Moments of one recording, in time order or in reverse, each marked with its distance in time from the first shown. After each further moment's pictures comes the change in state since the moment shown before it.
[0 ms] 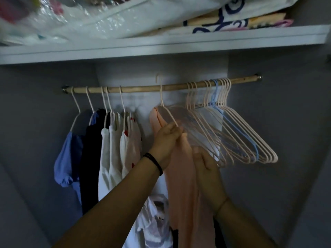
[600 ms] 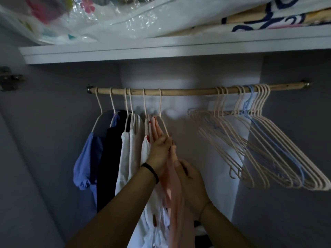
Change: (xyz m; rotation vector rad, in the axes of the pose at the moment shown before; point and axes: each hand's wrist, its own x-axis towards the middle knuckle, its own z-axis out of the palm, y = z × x) left_hand 0.038 -0.039 -0.091 -0.010 0.257 -0.083; right_hand 0.039 0.053 0.084 0.091 -0.236 0.120
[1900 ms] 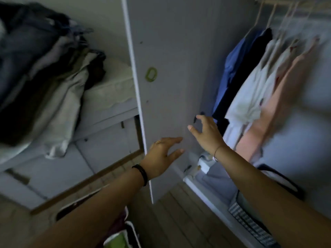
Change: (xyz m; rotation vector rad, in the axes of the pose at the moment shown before) left_hand -0.572 -0.034 -0.143 1.082 0.404 -0.089; right_hand -0.332 -0.018 0.140 -0.573 -0.741 -0.143
